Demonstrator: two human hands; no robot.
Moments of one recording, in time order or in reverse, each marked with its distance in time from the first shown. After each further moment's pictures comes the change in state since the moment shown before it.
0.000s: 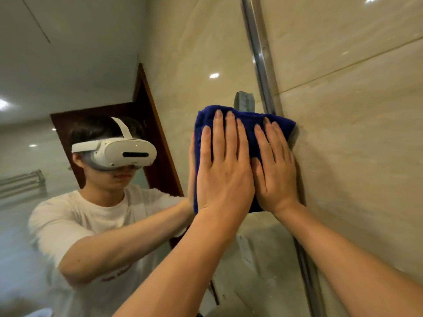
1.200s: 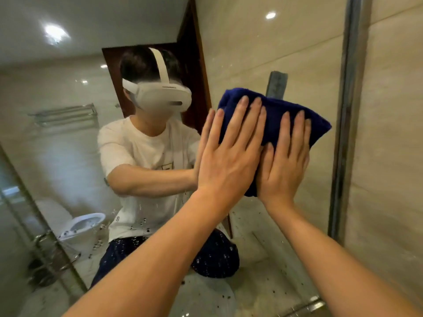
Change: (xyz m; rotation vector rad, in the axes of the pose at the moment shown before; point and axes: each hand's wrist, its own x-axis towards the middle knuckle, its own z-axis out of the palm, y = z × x) left_hand -0.106 -0.064 -0.032 -0.008 -0.230 -0.003; right_hand -0.084 -0.120 0.010 0.017 -0.003 0.274
